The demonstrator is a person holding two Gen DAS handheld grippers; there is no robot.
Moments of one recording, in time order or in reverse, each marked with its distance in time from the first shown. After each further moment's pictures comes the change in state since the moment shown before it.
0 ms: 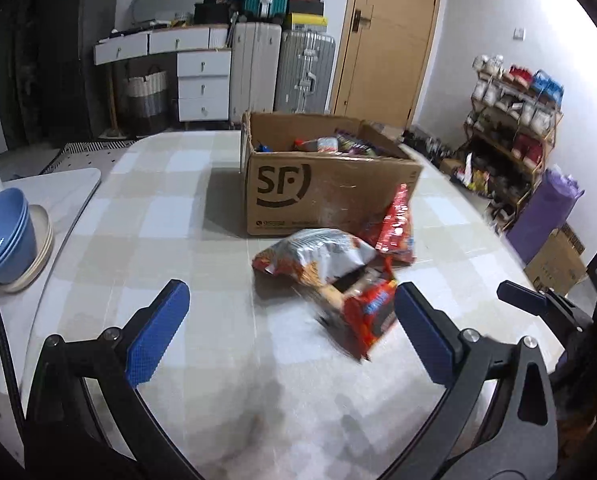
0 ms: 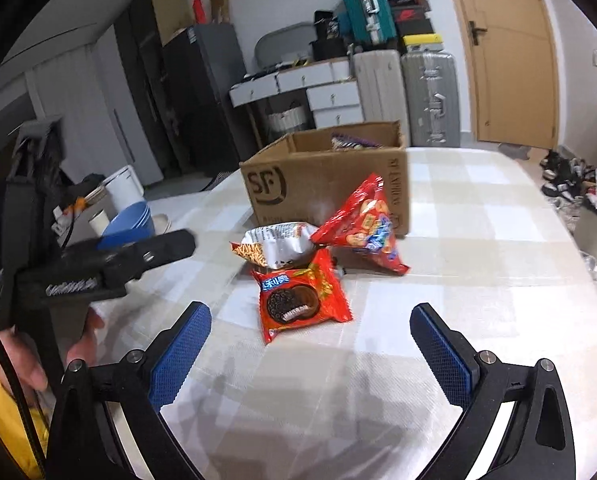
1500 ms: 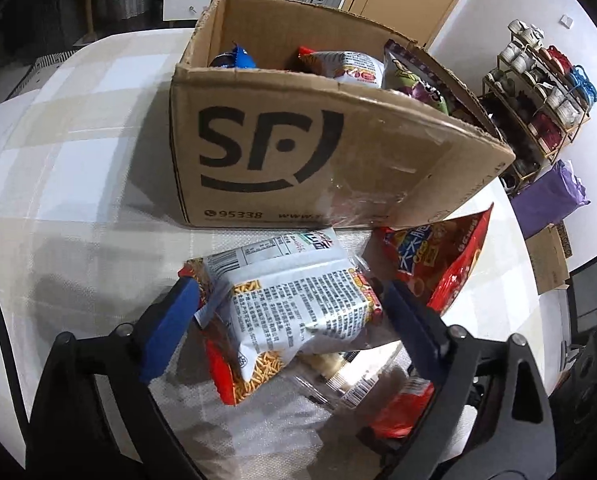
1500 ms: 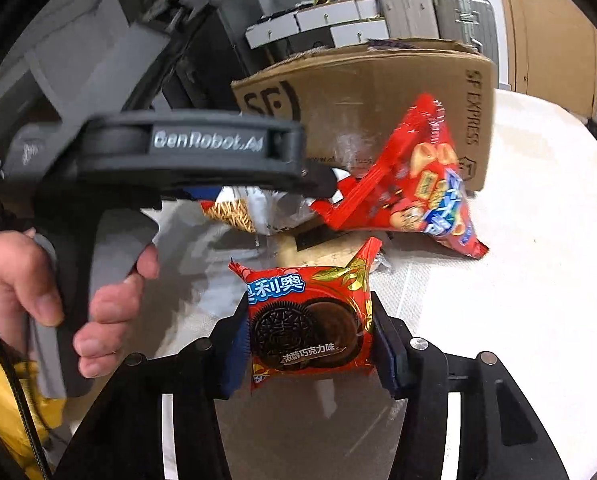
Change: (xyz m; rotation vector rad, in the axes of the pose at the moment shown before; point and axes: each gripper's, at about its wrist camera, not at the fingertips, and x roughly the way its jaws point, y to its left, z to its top) left arm 0.230 -0.012 0.085 -0.133 0.359 -0.079; right arm 0.100 -0.017 0.007 0.010 0.208 0.093
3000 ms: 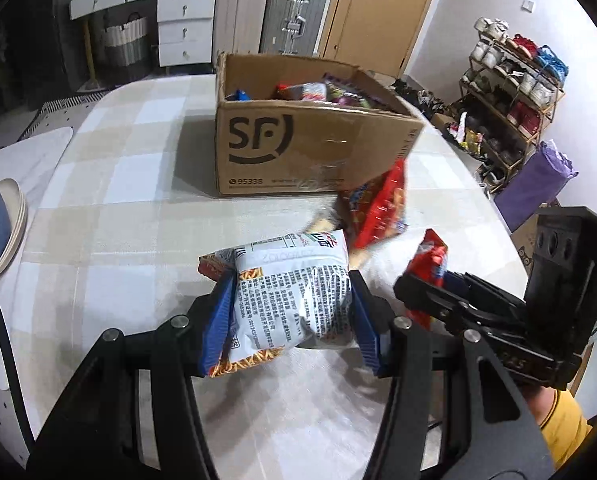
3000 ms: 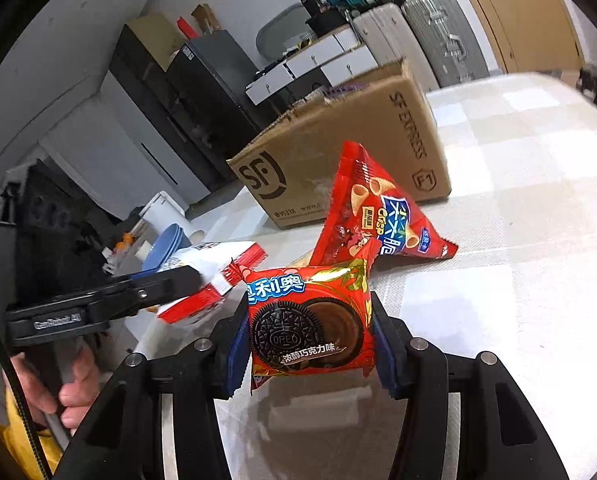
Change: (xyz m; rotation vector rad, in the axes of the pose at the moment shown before) left arm -0.142 0.003 -0.132 0.114 -0.148 0.020; right arm -0.047 -0.051 -0.017 0.176 -0.168 0.168
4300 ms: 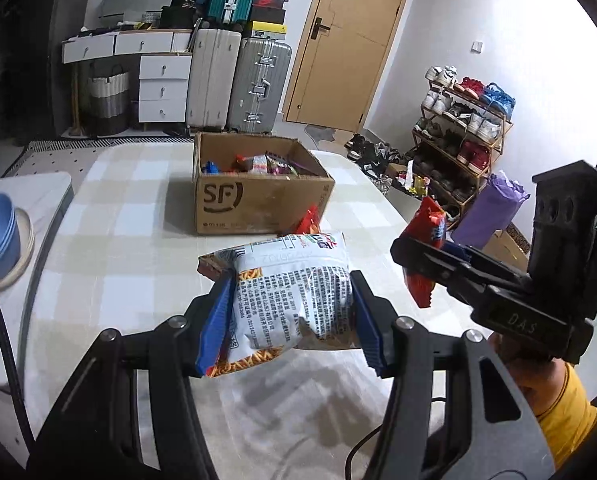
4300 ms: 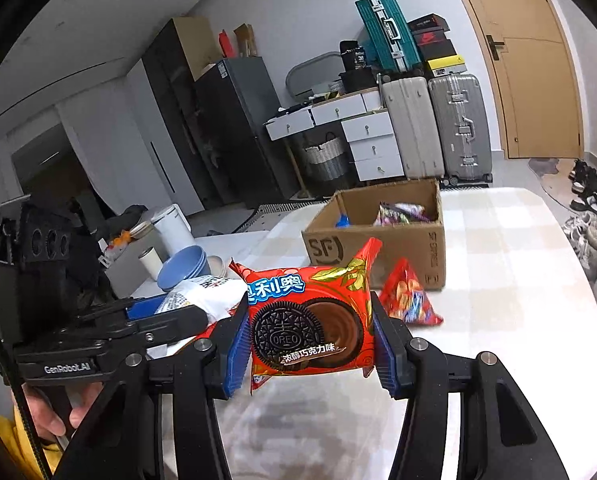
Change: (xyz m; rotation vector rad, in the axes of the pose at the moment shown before) left arm -0.175 -0.036 -0.064 0.037 -0.219 -0.117; right arm -0.115 0.112 0.025 -0.195 -0.146 -0.082
